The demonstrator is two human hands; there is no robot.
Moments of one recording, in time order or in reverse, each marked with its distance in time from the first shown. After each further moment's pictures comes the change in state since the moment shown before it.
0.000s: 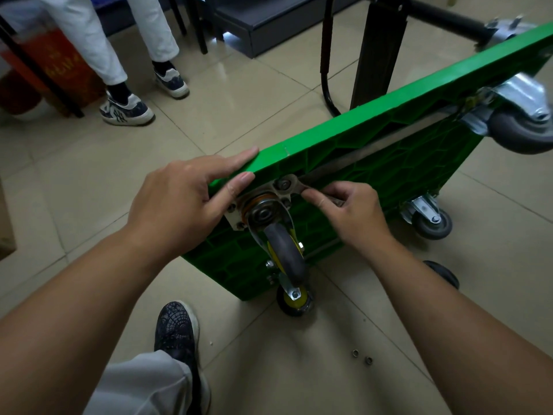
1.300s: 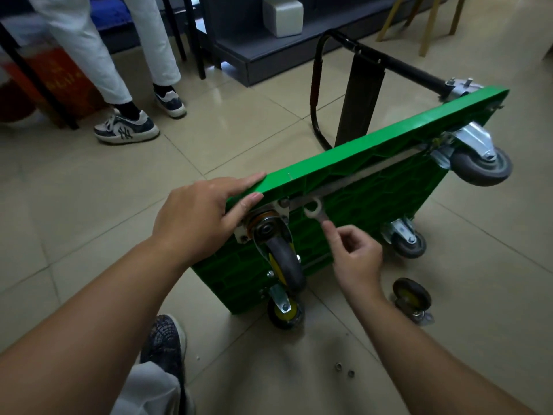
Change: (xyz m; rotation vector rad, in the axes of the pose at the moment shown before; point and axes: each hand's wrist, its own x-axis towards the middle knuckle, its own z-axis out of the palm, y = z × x) left_hand 0.000 0.008 -0.001 0.005 -0.011 -0.001; right_hand -0.060 -0.014 0.001 0.346 0.302 0.079
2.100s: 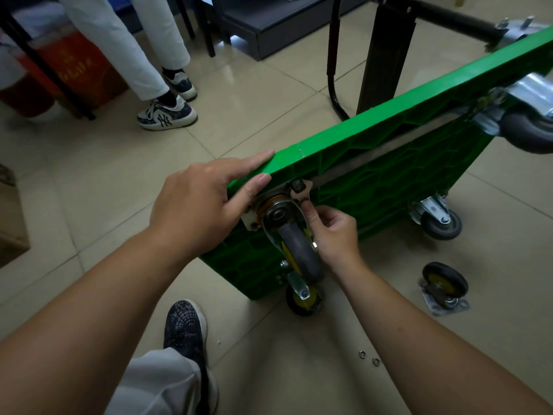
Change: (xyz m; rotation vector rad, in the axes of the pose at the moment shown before) left_hand -0.001 0.002 0.000 -0.022 0.015 -0.040; right_hand 0.015 0.029 0.062 0.182 -0.154 0.239
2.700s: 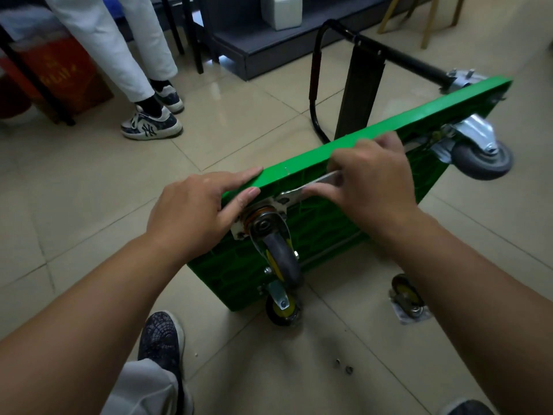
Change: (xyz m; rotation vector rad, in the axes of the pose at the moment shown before) left_hand -0.001 0.003 0.000 0.003 -0.023 -0.014; right_hand 0.012 -0.153 -0.053 -1.429 0.018 -0.838
